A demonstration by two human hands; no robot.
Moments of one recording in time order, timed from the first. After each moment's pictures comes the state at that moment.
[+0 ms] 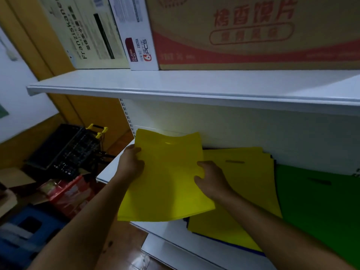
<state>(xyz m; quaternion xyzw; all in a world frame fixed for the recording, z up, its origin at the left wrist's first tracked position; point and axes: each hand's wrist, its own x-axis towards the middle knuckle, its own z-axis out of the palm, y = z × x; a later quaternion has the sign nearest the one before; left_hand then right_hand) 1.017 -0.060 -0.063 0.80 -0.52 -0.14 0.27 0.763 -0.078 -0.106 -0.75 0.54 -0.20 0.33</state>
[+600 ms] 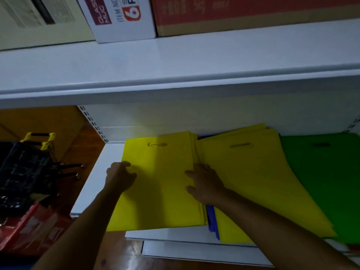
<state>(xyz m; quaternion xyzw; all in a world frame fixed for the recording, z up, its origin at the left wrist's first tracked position) 1.118 -0.170 -0.161 0.78 -0.59 -0.21 0.08 0.843 -0.120 -0.178 -0.76 0.61 0.02 0.23</state>
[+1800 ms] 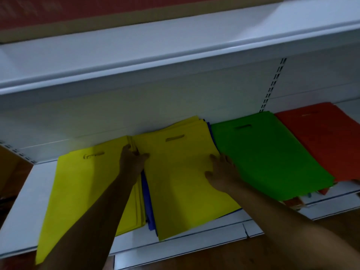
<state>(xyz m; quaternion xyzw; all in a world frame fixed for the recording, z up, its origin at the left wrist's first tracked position) 0.886 -0.185 -0.167 0.67 -0.48 -0.45 0.35 0.642 -0.063 -0.181 -0.54 0.80 -0.02 0.24</state>
